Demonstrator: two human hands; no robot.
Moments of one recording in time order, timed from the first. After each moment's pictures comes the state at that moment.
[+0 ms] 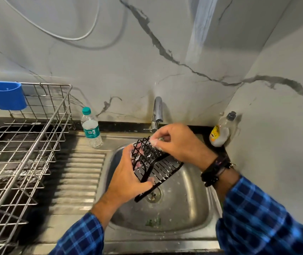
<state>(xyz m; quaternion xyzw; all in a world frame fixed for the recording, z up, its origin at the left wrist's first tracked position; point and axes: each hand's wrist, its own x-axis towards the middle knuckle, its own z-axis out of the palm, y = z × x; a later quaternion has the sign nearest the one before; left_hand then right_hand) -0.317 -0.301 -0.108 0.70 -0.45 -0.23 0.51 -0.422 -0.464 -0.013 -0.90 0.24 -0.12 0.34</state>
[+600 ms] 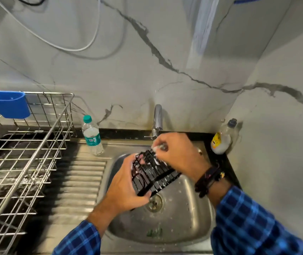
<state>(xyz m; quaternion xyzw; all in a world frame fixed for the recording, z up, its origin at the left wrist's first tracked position) -0.308 -0.301 -0.114 0.70 -0.54 -0.14 0.46 -0.423 -0.458 -0.010 -0.92 0.26 -0.12 0.28</state>
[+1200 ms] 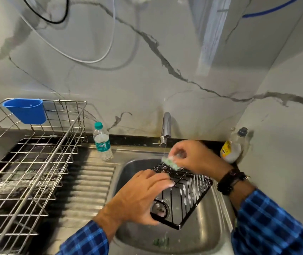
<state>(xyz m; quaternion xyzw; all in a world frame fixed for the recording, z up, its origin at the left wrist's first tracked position) -0.302 -0.308 -0.104 0.61 -0.77 0.08 0.19 -0.434 -0.494 -0.012 -0.92 0.22 -0.05 0.31</state>
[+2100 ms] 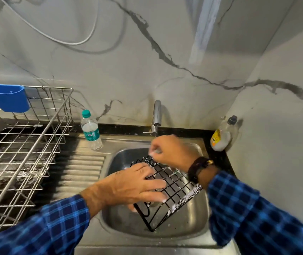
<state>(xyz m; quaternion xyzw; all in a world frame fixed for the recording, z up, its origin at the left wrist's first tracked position) -0.292 -0.321 -0.093 0.42 -0.89 0.18 -0.02 -0.412 -0.480 -0.041 -0.94 0.22 0.00 0.26</state>
